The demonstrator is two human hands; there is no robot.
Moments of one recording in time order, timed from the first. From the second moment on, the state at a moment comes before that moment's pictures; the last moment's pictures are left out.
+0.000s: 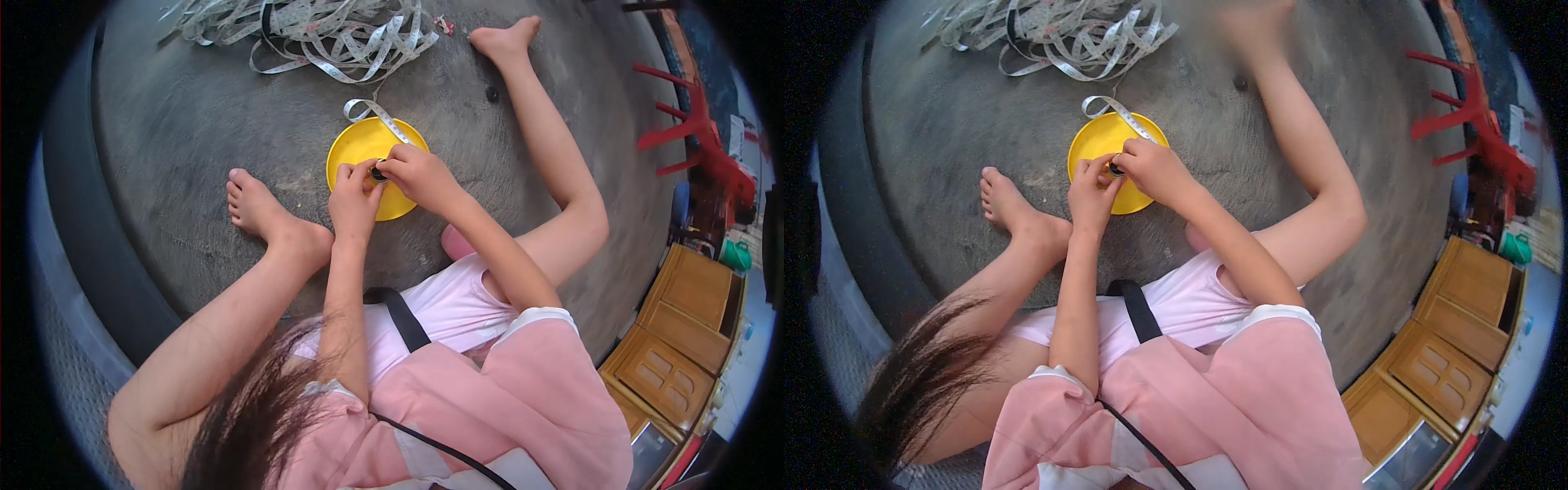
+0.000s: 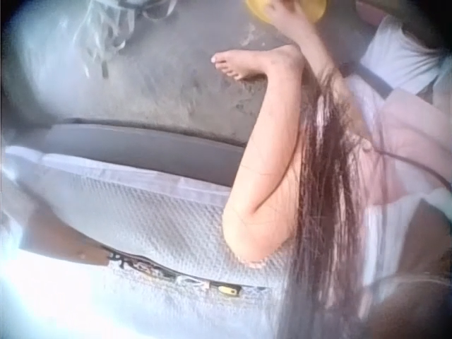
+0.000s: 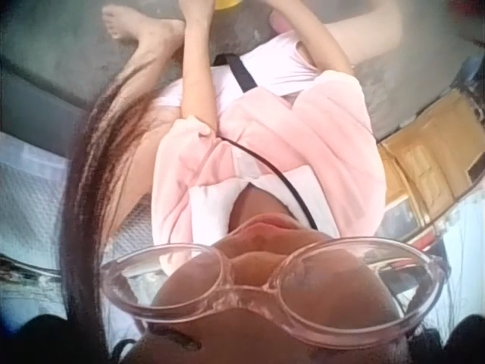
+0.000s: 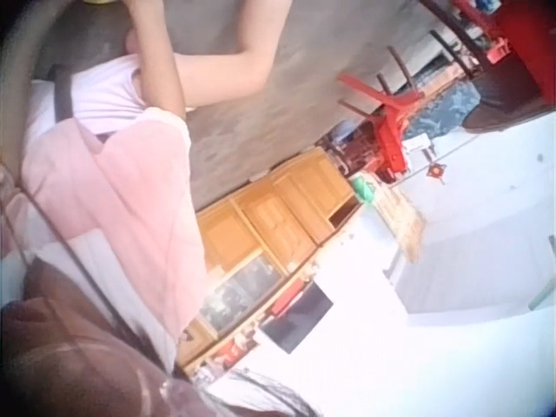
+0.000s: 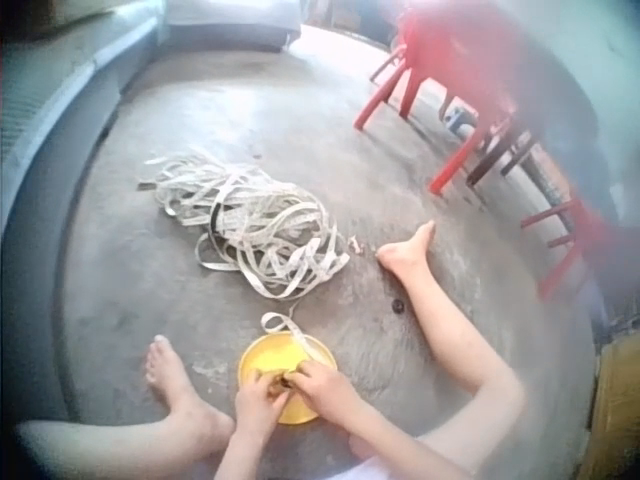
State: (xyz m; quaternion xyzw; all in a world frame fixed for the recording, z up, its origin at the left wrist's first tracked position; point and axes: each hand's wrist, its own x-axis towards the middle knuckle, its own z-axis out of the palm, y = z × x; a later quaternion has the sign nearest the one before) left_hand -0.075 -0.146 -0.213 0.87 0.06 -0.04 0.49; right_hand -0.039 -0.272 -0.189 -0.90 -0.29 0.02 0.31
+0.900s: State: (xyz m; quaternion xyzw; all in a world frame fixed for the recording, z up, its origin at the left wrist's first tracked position) left_hand -0.071 -0.148 -0.208 0.82 0.11 -0.06 0.55; right_hand 0.029 -0.403 -0.219 -1.00 0.05 -0.04 0.05
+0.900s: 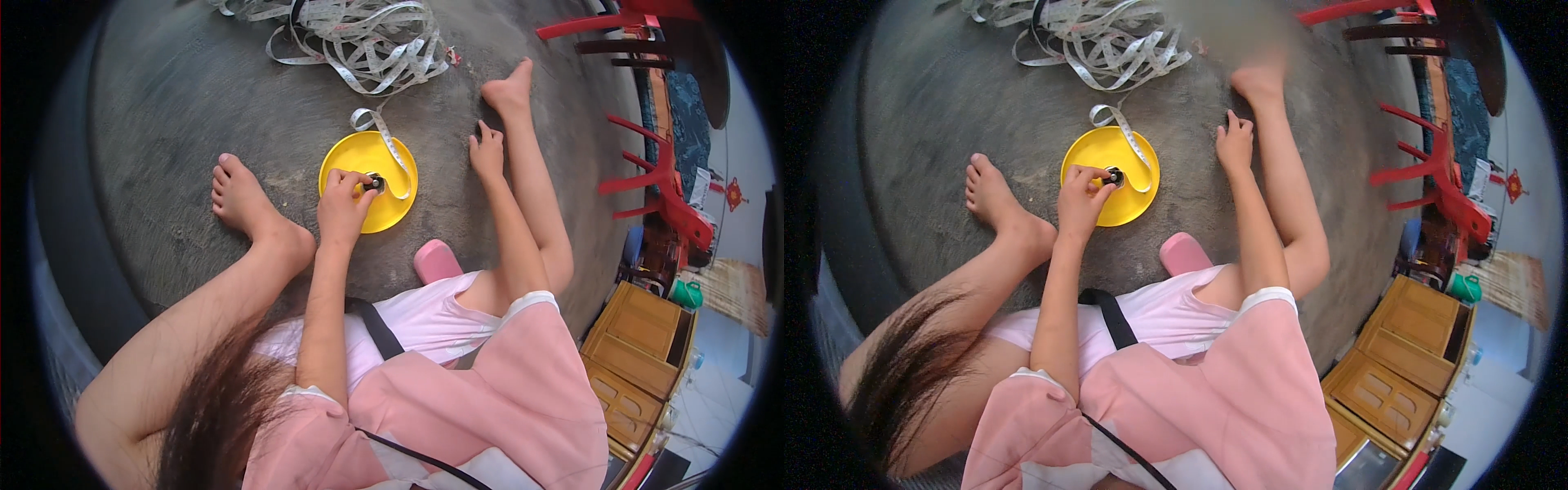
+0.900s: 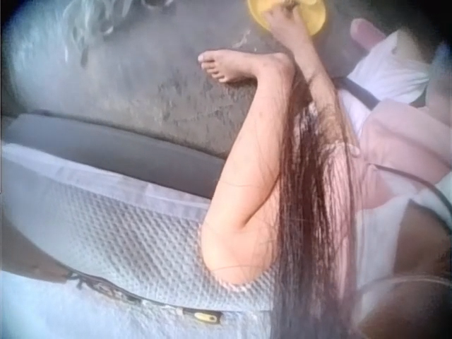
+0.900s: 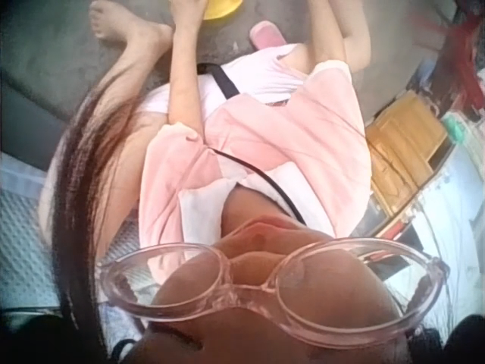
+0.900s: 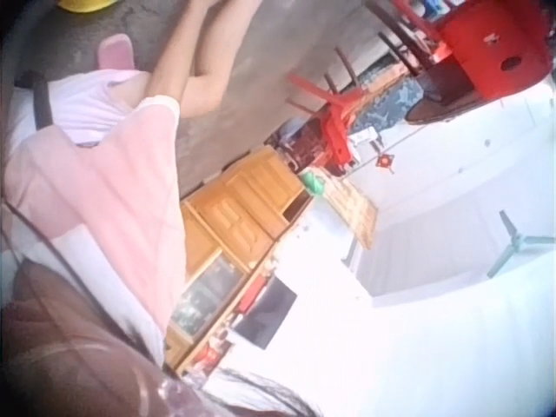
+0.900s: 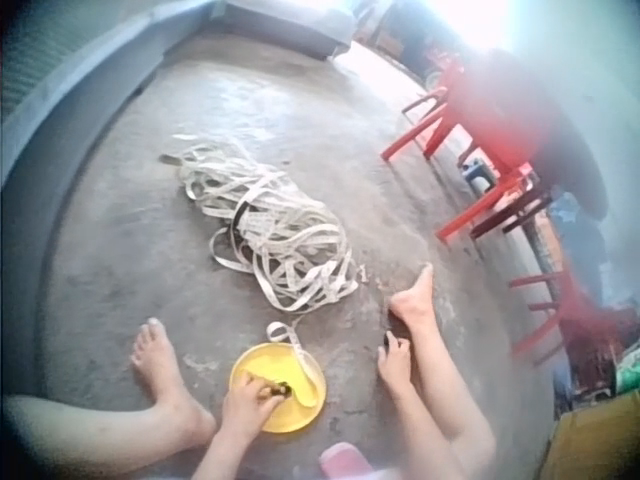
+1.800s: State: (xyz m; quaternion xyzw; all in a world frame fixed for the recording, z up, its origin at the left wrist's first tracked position) left_hand -0.069 -0.145 -0.224 0.72 0.15 -0.02 0.68; right_hand -0.052 -0.265 -0.187 -0.91 -0.13 0.04 0.40
